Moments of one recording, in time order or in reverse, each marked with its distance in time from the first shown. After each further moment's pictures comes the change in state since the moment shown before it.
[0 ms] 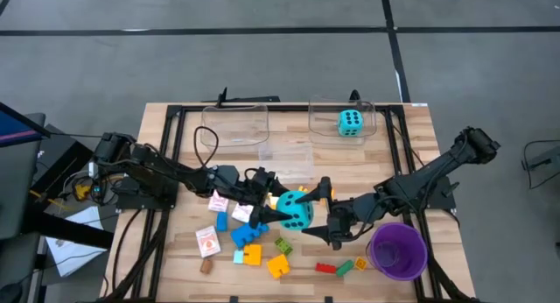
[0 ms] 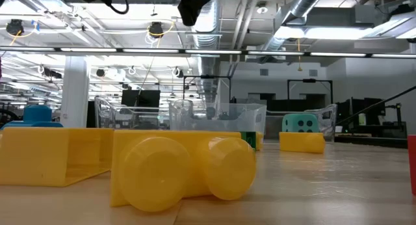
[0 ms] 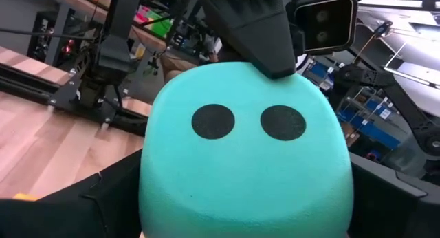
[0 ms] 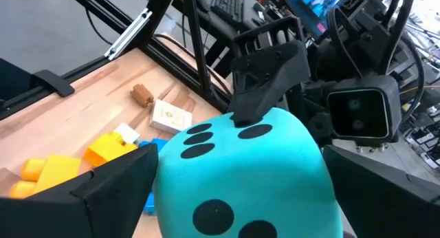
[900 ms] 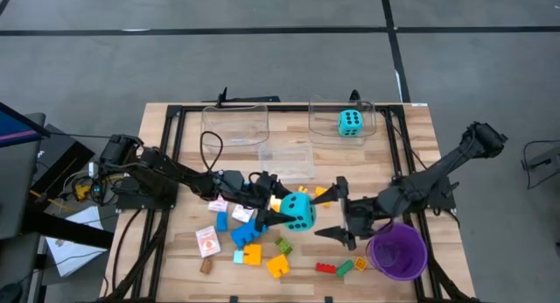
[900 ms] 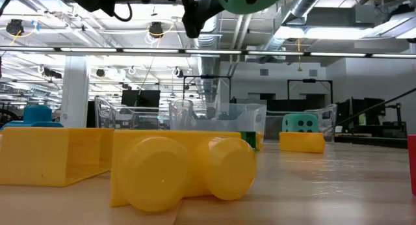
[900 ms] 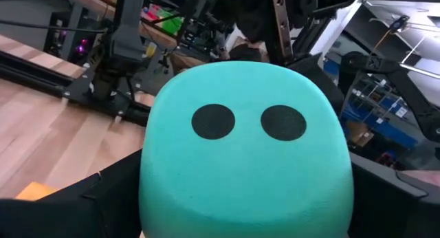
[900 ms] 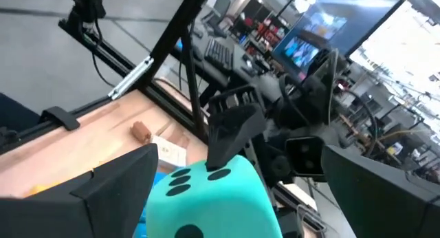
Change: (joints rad) left arm -0.005 0.082 -0.008 0.063 -0.040 0.017; right arm 0.051 -0.143 -0.179 0.236 -0.016 -0.100
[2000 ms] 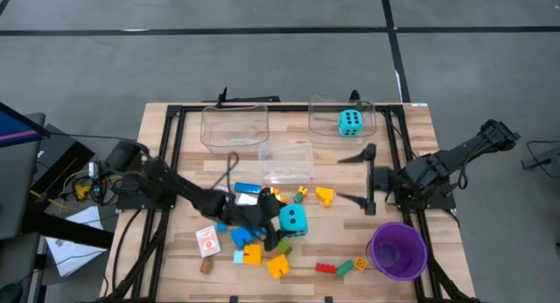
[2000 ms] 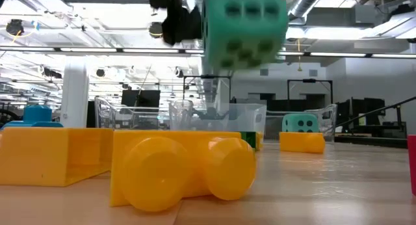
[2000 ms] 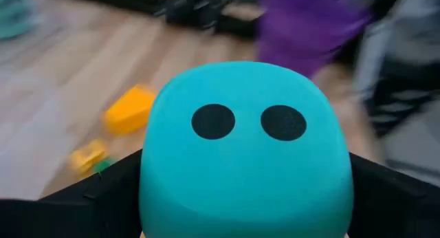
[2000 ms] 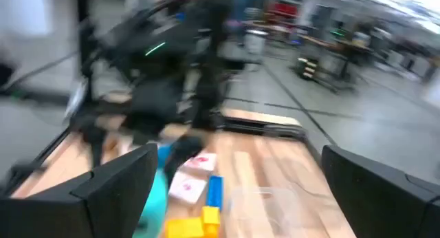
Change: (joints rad) left arm -0.167 0.066 0.194 -0.587 -0.402 0.073; right arm -0.083 -0.390 -0.135 -0.257 0.123 0.435
